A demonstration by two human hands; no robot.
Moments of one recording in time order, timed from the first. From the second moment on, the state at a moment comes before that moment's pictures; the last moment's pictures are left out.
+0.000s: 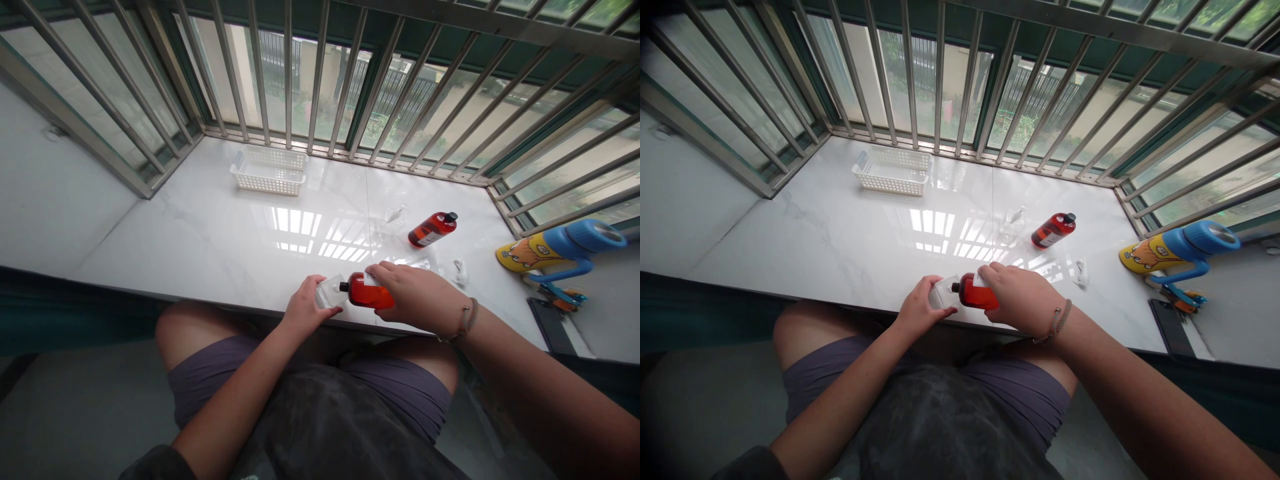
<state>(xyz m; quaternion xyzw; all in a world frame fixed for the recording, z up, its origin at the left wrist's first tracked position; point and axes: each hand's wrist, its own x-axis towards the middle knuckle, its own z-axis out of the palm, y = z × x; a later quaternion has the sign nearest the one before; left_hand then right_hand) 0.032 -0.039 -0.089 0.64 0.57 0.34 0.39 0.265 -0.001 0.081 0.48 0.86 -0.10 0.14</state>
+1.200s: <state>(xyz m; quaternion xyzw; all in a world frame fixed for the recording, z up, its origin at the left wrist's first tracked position) 0.032 -0.039 -0.091 0.64 0.58 0.33 0.39 0.265 -0.001 0.082 0.48 0.86 -0.08 0.15</state>
